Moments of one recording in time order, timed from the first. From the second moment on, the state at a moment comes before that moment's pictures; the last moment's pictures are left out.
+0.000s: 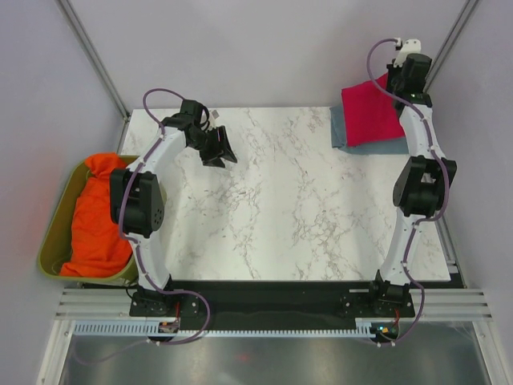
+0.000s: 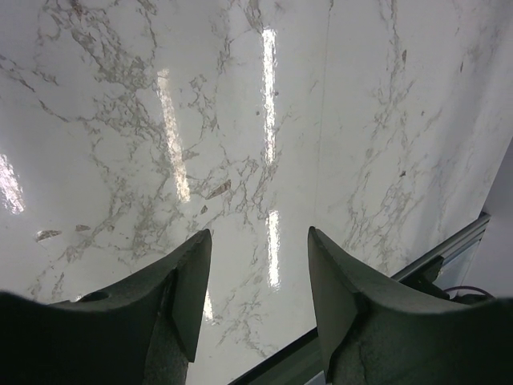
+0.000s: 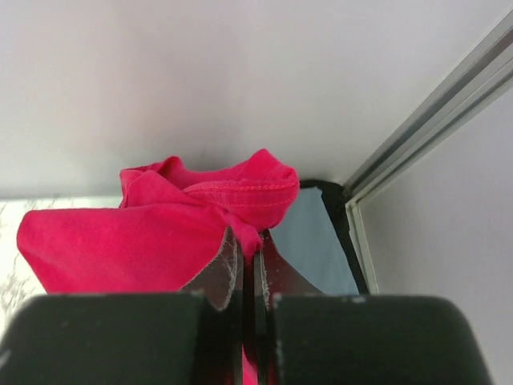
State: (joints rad) left arm -0.20 1.96 1.68 -0.78 0.47 -0.37; right arm -0.13 2.18 2.11 -0.22 0.03 -0.17
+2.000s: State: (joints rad) left arm -0.22 1.78 1.56 -0.72 0.45 -0.39; right arm 0.25 1.12 0.78 0.12 -0.24 0.48
